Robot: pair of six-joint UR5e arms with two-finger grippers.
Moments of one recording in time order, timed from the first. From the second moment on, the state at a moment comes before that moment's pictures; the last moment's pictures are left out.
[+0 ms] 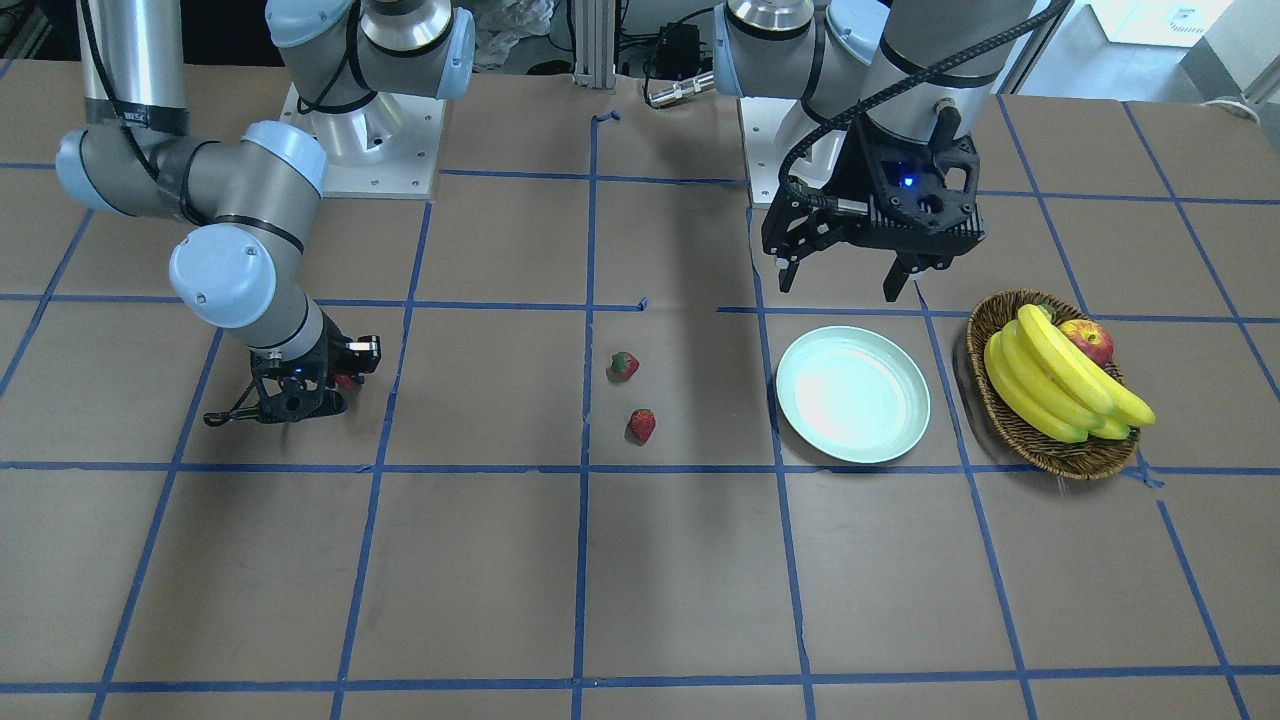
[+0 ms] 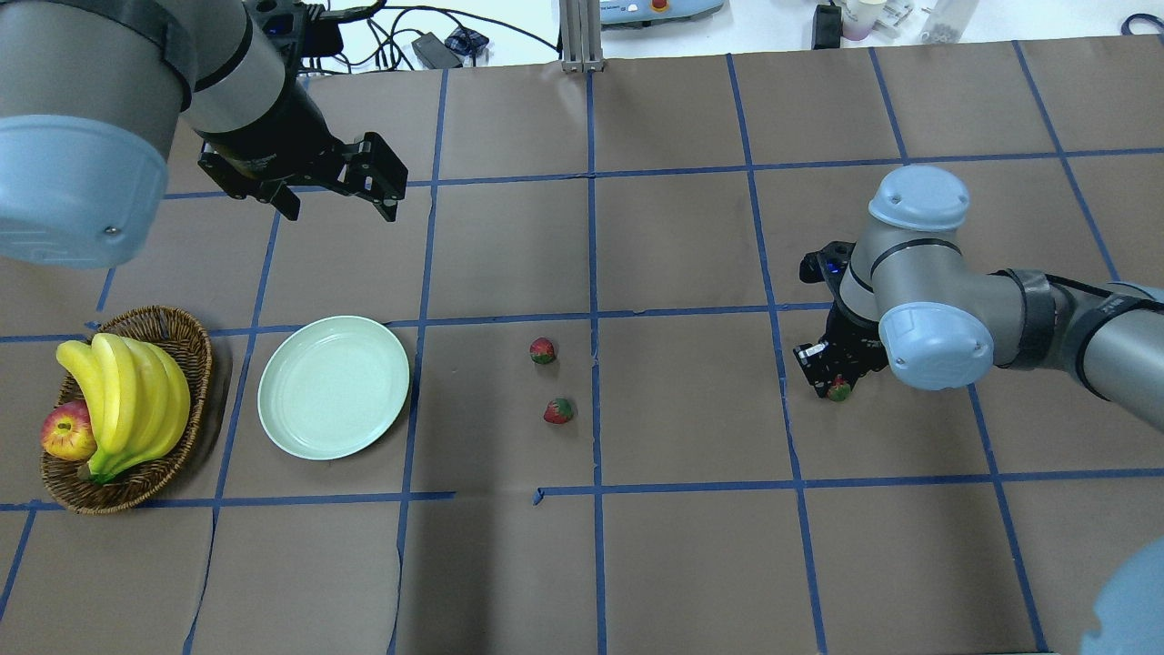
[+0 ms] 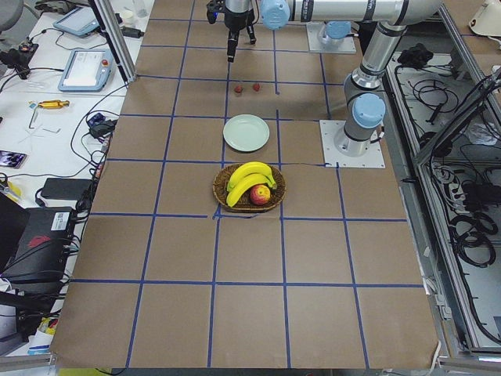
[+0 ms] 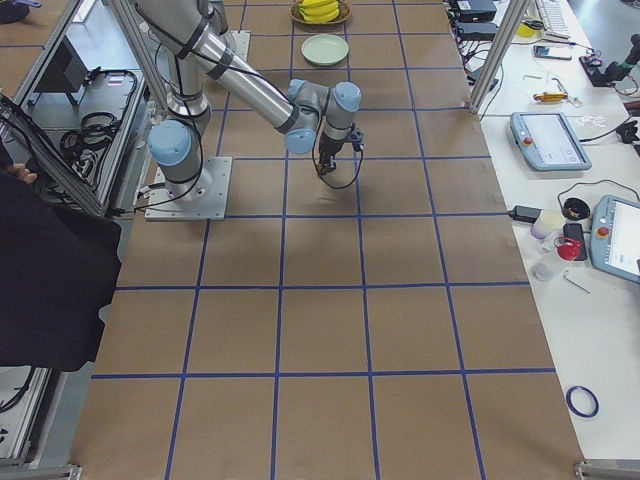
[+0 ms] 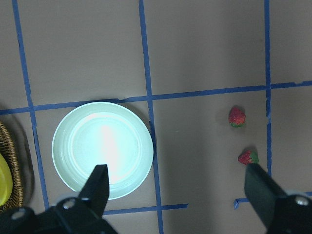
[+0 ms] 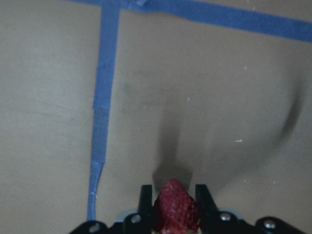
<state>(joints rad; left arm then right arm) -1.61 -1.56 -1.64 -1.39 1.56 0.03 1.44 -1.32 2.09 -2.17 -1.58 -0.27</state>
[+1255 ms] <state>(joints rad) -1.61 -1.56 -1.64 -1.39 1.55 0.03 2.00 -1.15 1.80 -2.31 -1.41 0.59</state>
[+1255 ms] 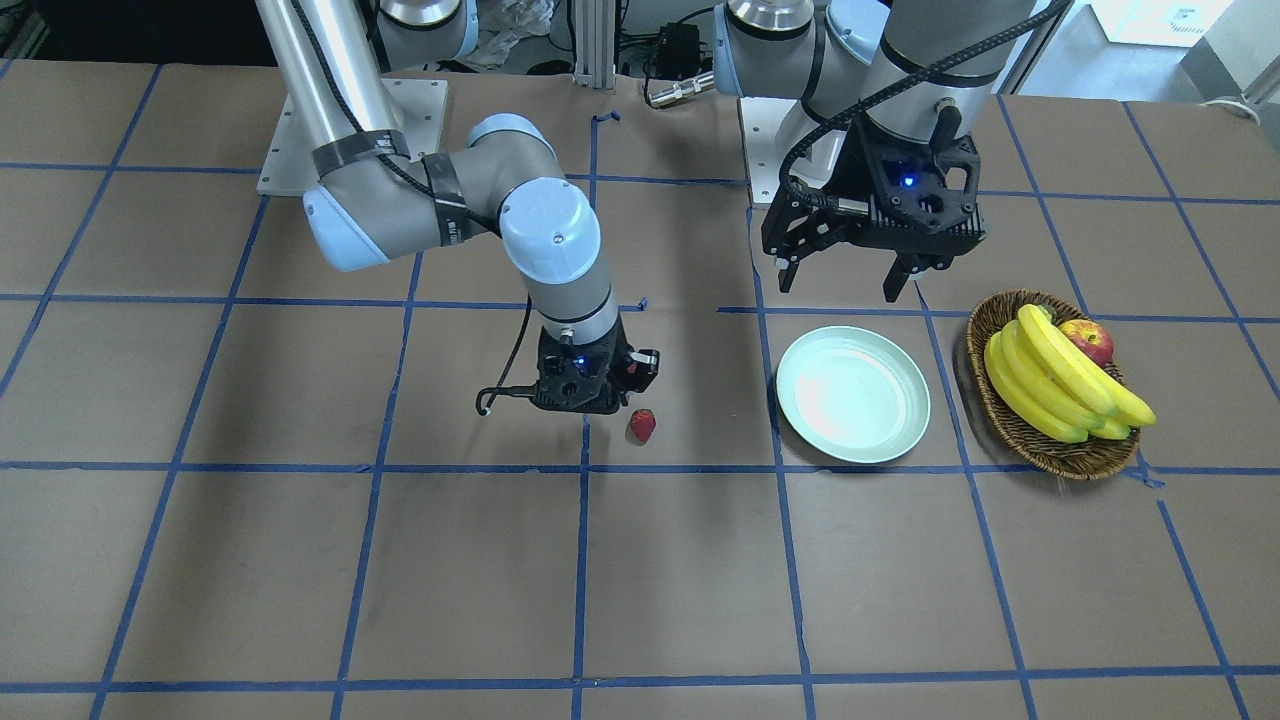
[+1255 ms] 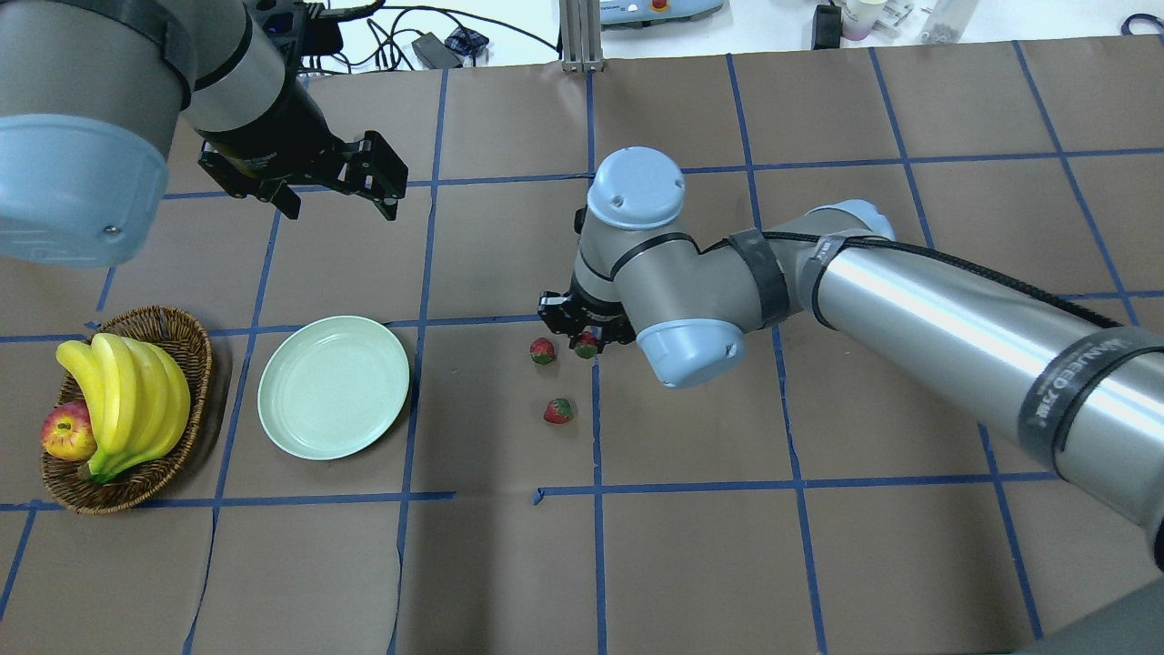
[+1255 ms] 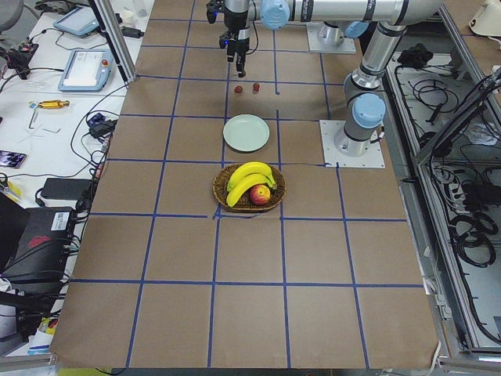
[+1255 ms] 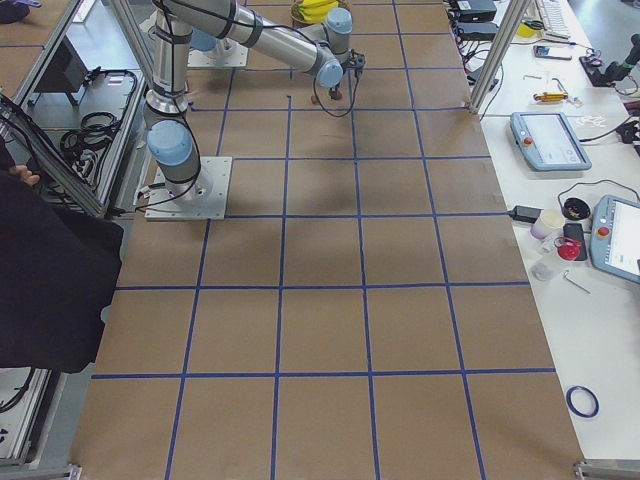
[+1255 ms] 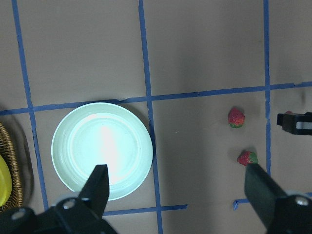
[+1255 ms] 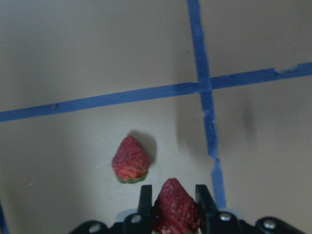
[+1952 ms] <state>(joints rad) -1.63 -1.56 -1.64 -1.38 1.56 0.03 2.15 -1.04 1.74 -2.34 -1.41 0.70</state>
